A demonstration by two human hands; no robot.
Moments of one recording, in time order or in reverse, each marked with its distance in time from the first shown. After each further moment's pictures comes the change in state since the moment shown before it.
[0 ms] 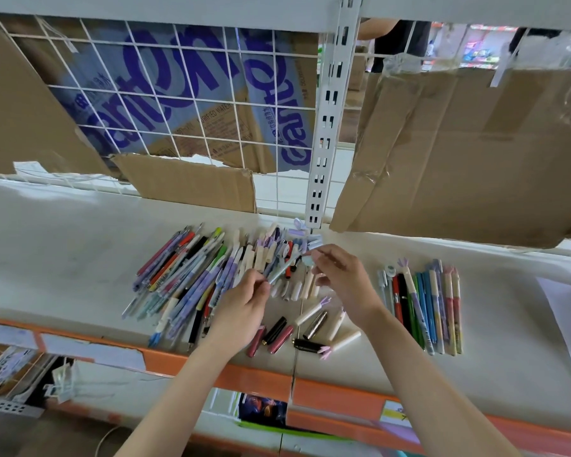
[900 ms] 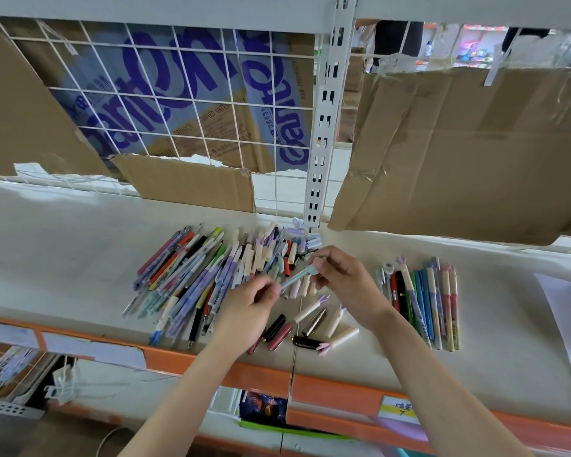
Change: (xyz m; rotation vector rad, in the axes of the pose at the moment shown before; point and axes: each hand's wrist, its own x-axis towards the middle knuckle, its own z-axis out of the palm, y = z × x) left_hand -0.010 0.010 0.002 -0.062 0.005 -0.004; right_hand -0.014 -0.006 -0.008 0.055 -0.168 -0.089
